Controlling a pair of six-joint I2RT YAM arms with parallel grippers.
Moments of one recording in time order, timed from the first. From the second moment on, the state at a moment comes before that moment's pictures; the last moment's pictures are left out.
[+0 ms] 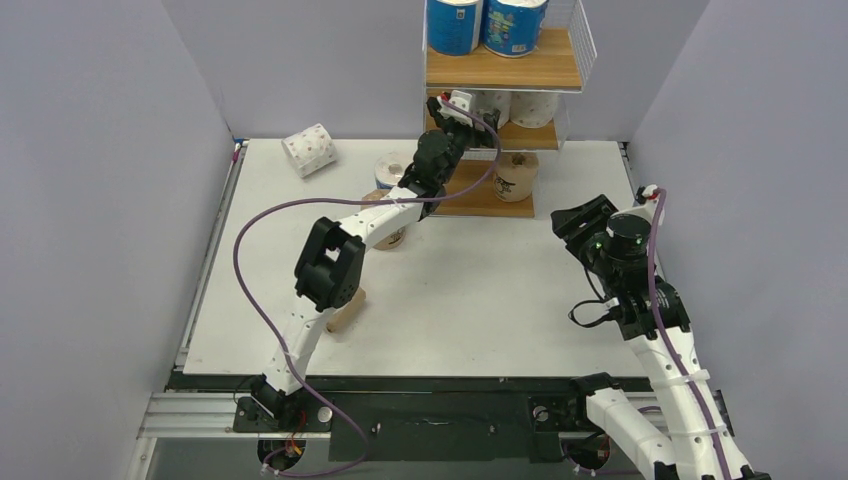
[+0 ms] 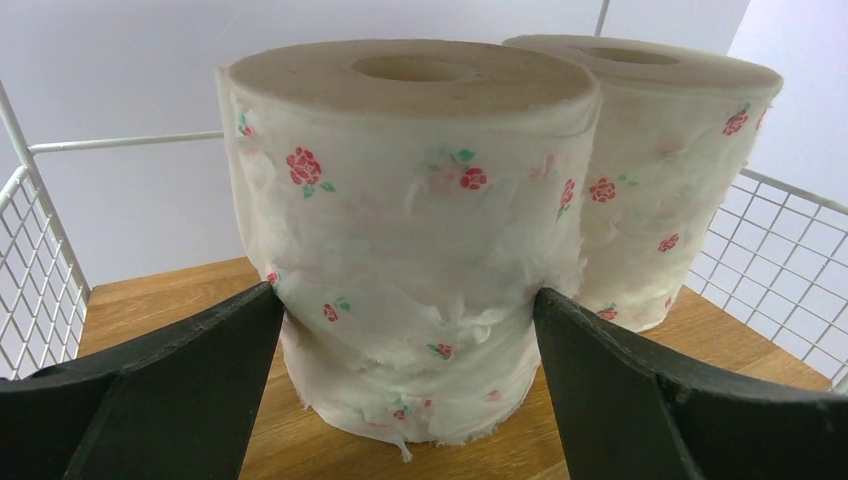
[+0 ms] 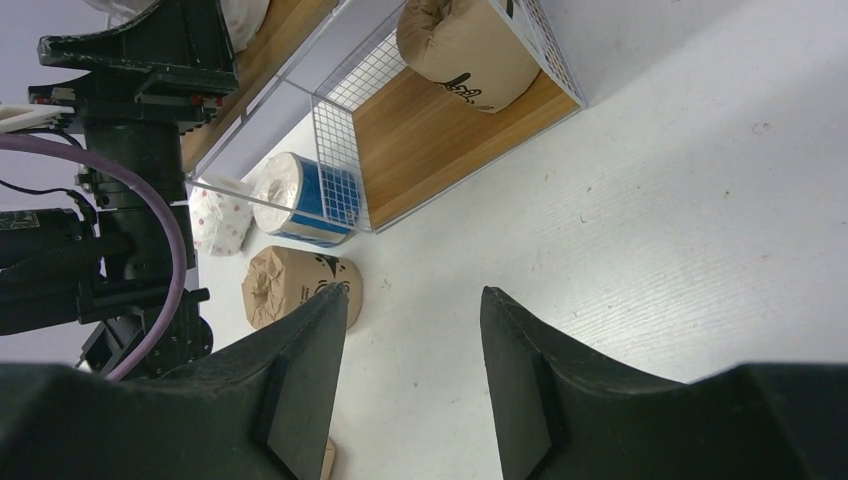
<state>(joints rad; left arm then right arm) -0.68 2.36 2.02 0.67 -0.20 -0.05 0.20 0.79 0.95 -0.53 0.15 0.84</state>
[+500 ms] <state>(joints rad) -0.68 2.29 1.87 0.71 -0.13 -0.05 0.20 0.78 0.93 -0.53 0.16 0.83</state>
